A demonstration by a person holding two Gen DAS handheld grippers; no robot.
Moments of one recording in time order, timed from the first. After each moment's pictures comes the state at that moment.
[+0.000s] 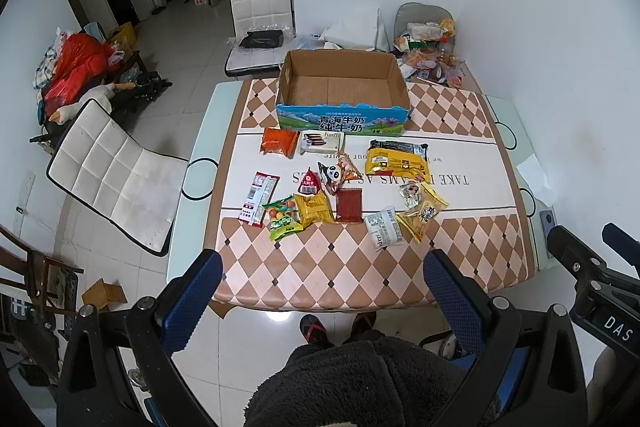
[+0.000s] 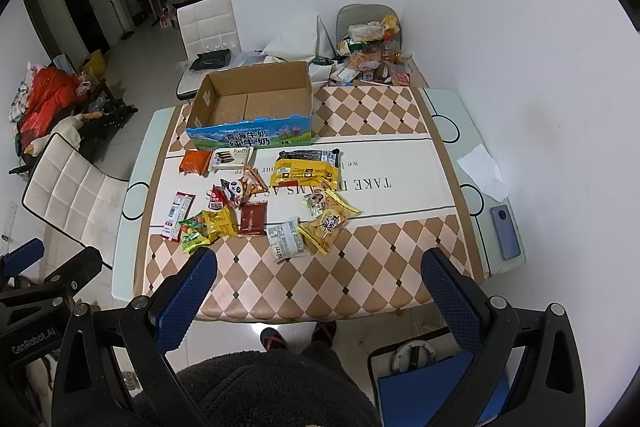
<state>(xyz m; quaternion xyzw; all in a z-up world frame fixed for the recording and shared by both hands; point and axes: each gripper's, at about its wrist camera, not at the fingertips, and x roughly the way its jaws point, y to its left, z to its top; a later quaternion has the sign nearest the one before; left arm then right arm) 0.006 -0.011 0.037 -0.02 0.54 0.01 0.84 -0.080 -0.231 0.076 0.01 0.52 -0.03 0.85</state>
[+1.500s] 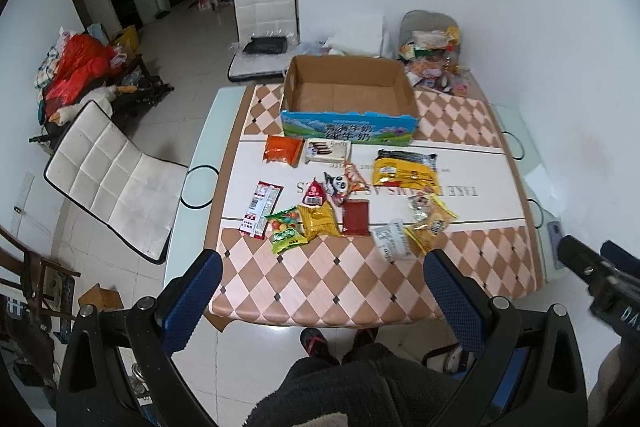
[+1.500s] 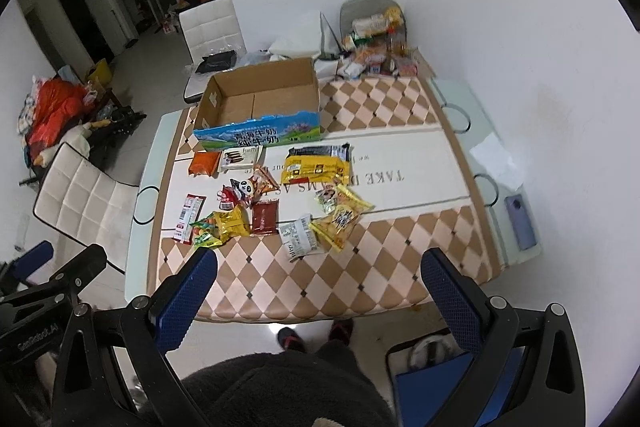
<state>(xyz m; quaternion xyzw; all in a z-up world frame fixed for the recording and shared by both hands) 0.036 -0.007 0.005 -0.02 0.52 0.01 0.85 -0.071 -0.241 0.045 0.06 0.53 -0.02 0.84</state>
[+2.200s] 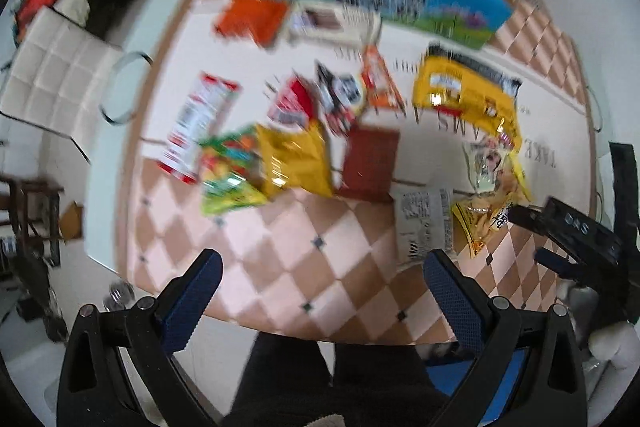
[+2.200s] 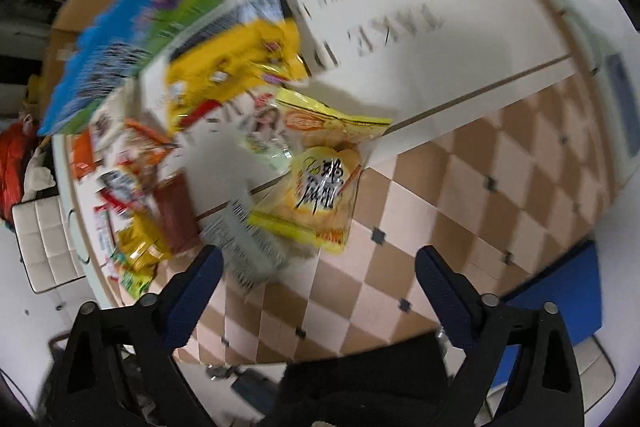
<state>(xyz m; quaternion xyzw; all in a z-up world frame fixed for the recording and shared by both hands) 0.159 -0.034 -0.244 -0.07 0.70 0.06 0.71 0.115 -0.312 -0.317 0.22 0.74 -0.07 0.63</state>
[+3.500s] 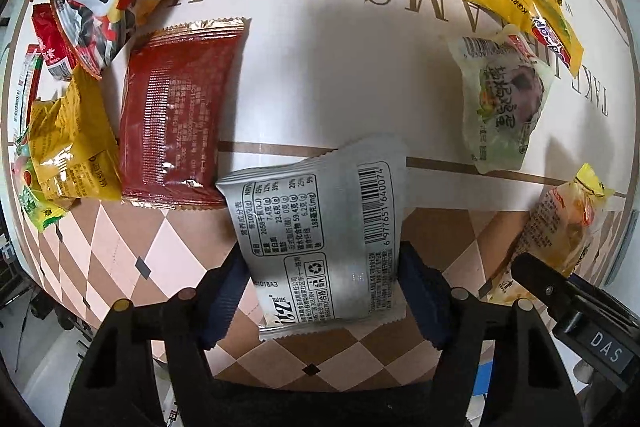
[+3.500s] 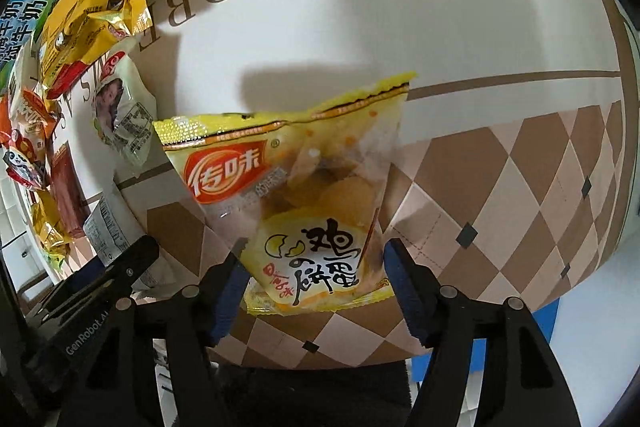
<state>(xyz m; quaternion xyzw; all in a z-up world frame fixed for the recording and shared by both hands) 0.159 -0.139 -0.379 -0.06 0.79 0.02 0.61 0.069 -0.363 -0.421 0.13 0.81 -0.04 0.57</state>
